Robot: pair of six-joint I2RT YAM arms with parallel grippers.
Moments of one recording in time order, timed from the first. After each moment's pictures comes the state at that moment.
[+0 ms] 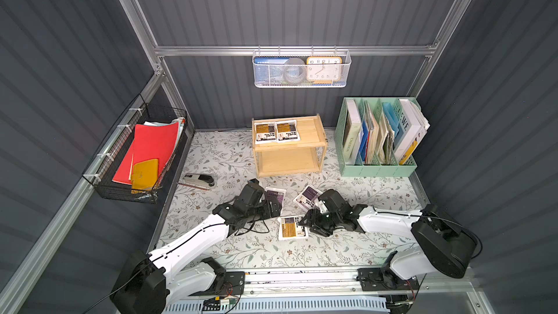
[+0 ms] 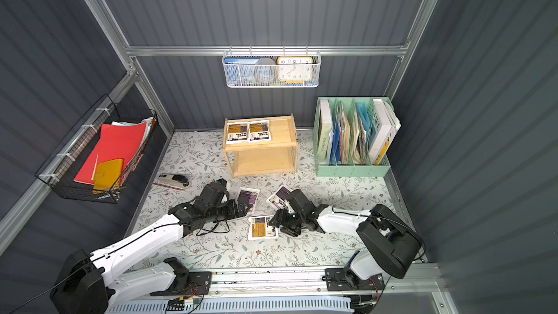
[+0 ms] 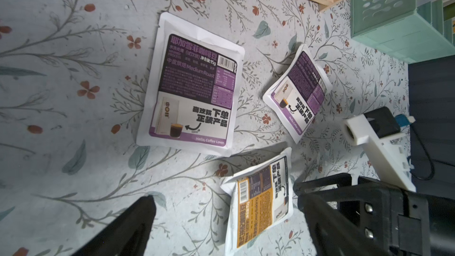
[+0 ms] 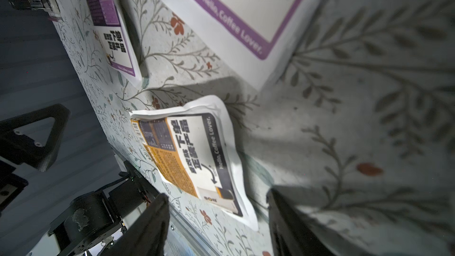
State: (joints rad) left arm -0.63 1.12 0.64 -0.41 0.07 -0.76; right arm 0.75 1.46 0.55 -0.03 -0.43 1.11
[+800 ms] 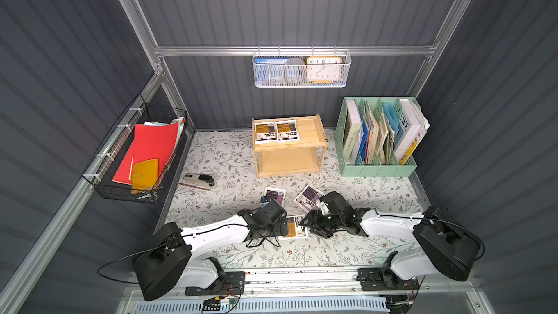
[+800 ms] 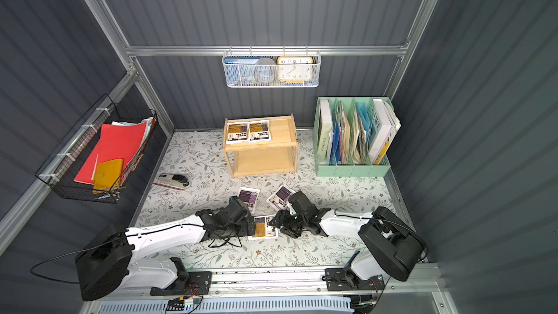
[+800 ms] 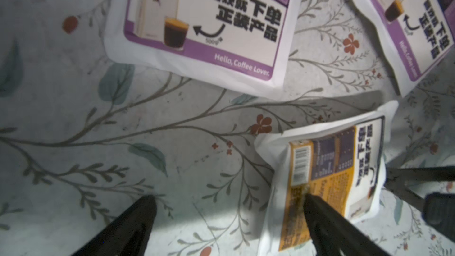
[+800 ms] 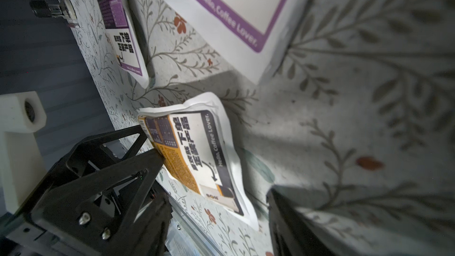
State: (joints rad) left arm -0.85 1.34 0.62 -0.45 -0.11 -0.92; right arm 0.75 1.44 0.50 0.07 -0.45 1.15
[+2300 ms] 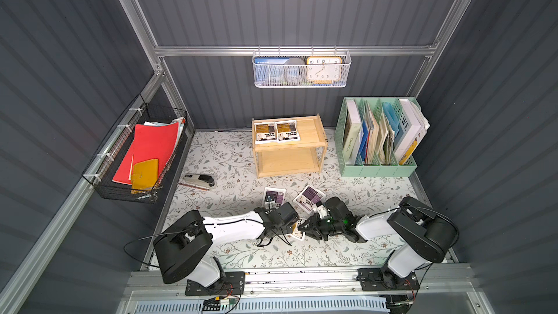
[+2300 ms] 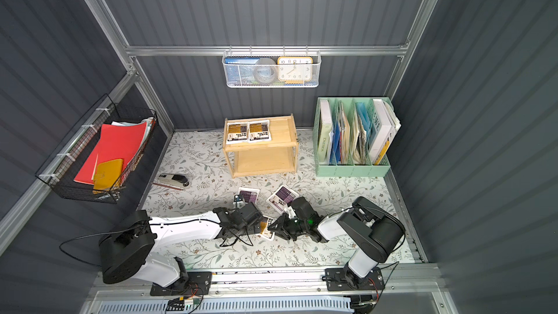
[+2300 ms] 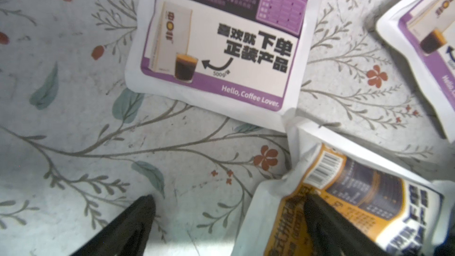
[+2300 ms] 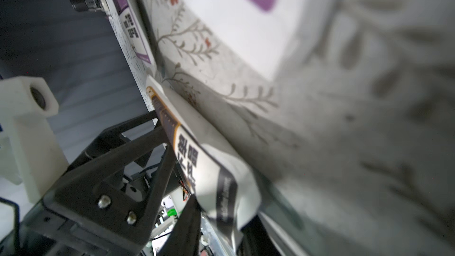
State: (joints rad) left arm -0.95 1.50 0.73 -0.51 -0.29 -1.05; right arm 0.74 1.62 0.36 0.55 -0.60 1.32
